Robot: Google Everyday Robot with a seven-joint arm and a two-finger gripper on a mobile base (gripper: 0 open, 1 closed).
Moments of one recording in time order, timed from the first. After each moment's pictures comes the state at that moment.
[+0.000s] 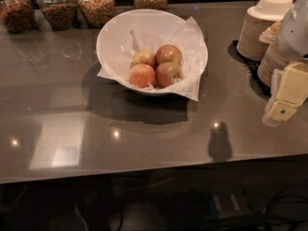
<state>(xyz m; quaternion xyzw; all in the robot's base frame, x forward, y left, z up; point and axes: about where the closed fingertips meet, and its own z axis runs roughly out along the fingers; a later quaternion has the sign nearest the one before) 0.438 -0.217 0.977 -0.60 0.78 -0.04 0.16</state>
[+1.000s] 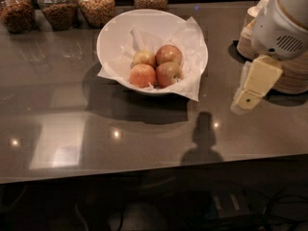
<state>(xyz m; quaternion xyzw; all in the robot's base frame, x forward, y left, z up) 0.471 -0.182 0.970 -0.58 0.79 -0.02 0.20</state>
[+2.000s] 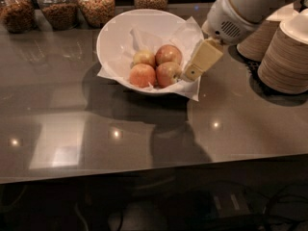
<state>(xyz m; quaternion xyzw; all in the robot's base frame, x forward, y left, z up) 0.550 -0.115 0.969 -0.53 0.80 0.03 0.28</state>
